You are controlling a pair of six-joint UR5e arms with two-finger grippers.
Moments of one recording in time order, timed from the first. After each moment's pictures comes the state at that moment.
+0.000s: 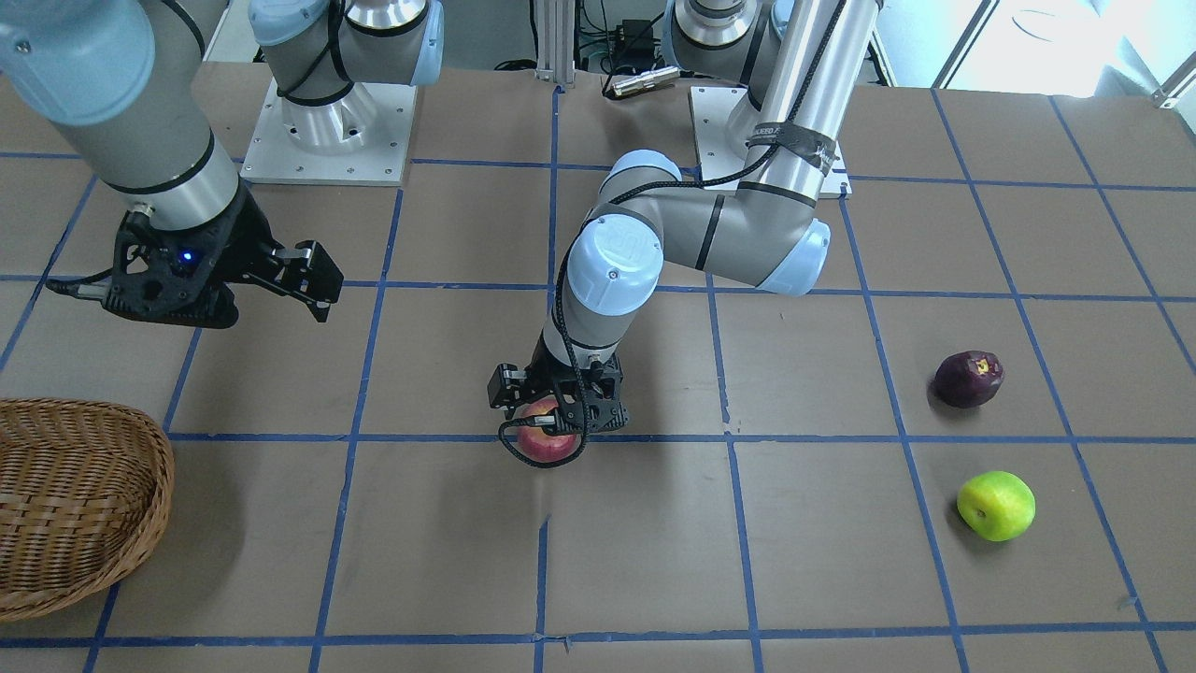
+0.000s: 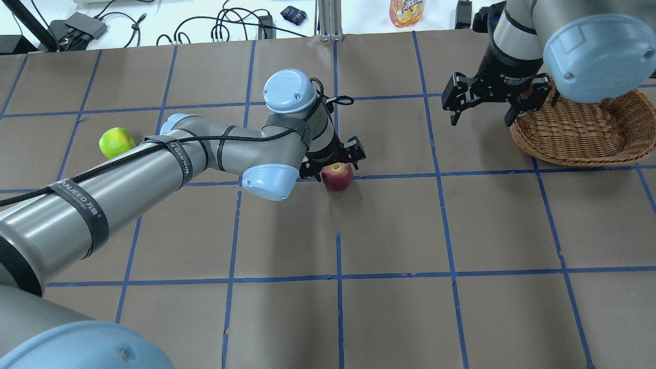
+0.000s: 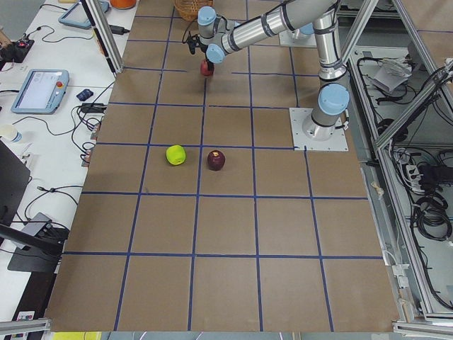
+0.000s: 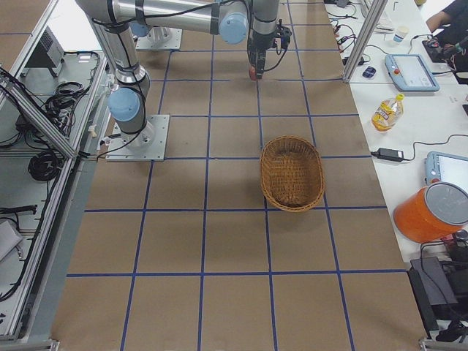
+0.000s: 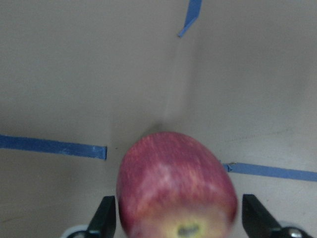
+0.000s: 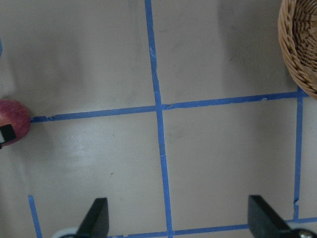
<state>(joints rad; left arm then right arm) -1.88 -2.03 -1.73 -0.83 1.37 -0.50 1.54 -1.46 1.63 -1.71 -1.57 0.05</state>
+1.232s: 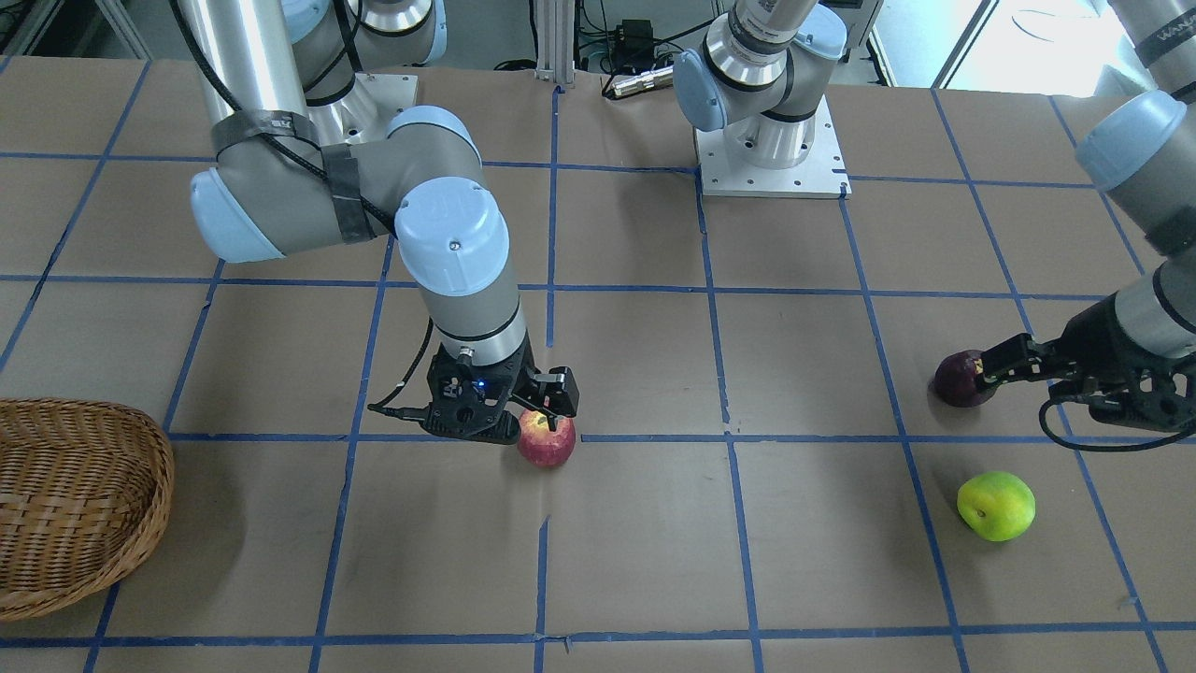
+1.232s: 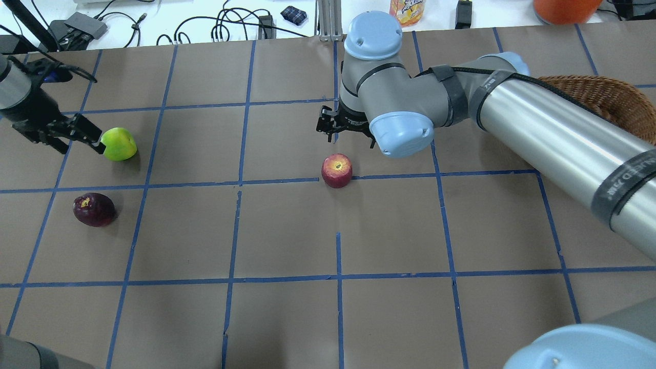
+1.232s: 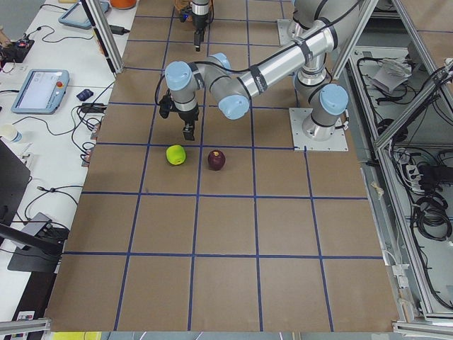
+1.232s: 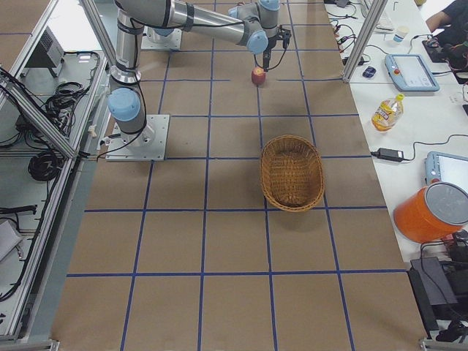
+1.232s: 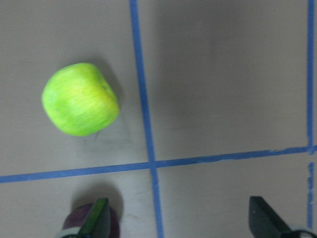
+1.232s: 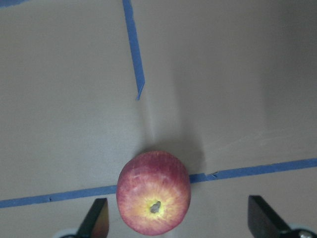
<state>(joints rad) -1.03 -1.87 -1.65 -1.33 1.54 0.65 1.88 -1.13 1.60 -2.14 -1.50 0.48</state>
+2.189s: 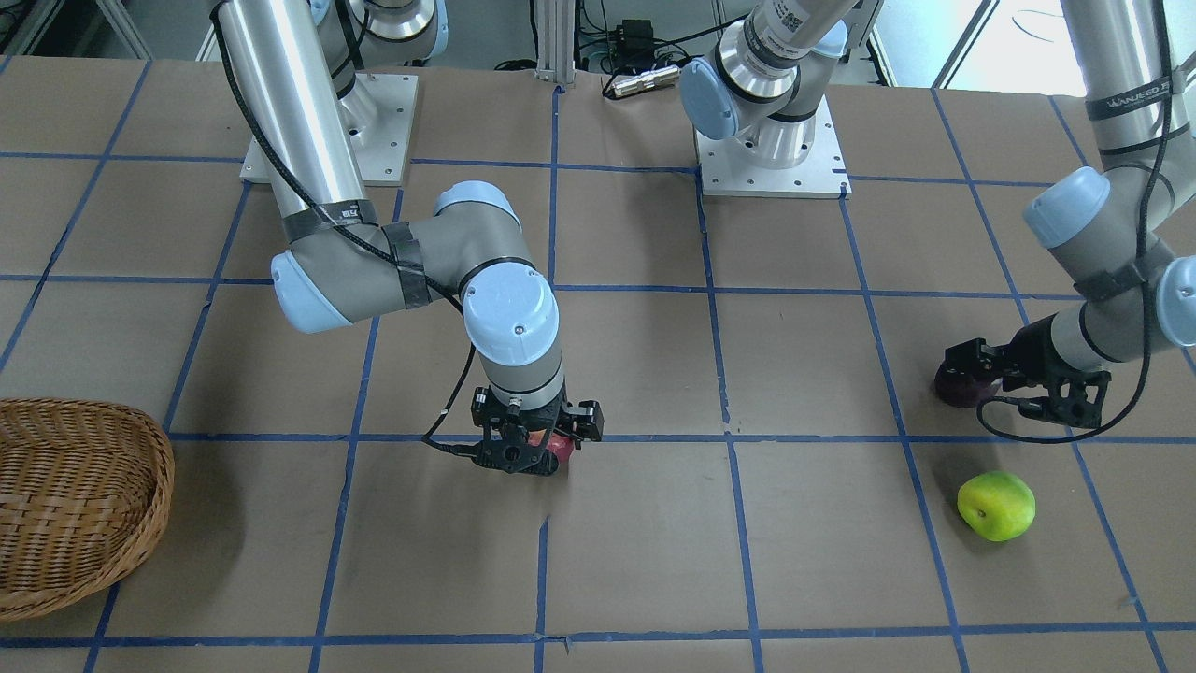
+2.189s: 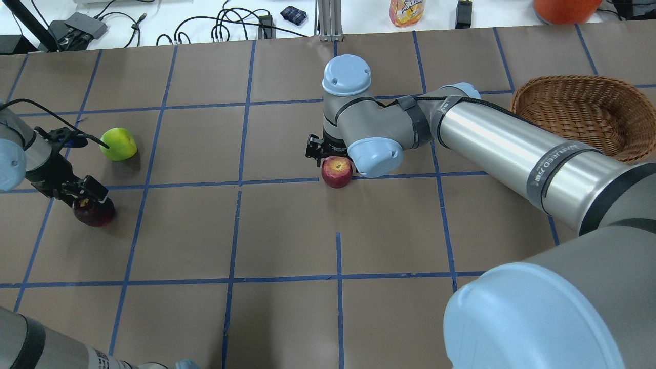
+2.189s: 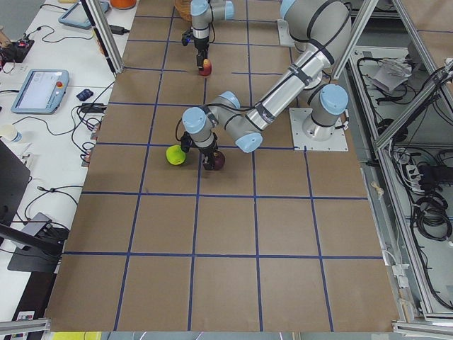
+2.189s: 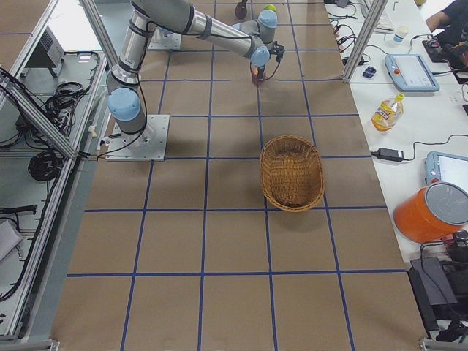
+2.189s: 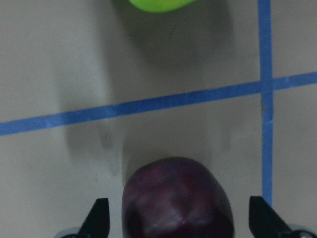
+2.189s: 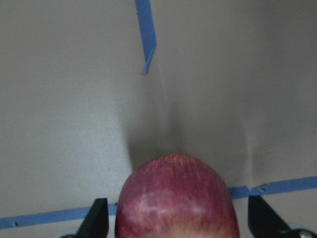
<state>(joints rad) -0.95 -1.96 -1.86 -1.13 1.64 0.76 1.92 -0.99 1.60 -2.20 -1.49 0.51</state>
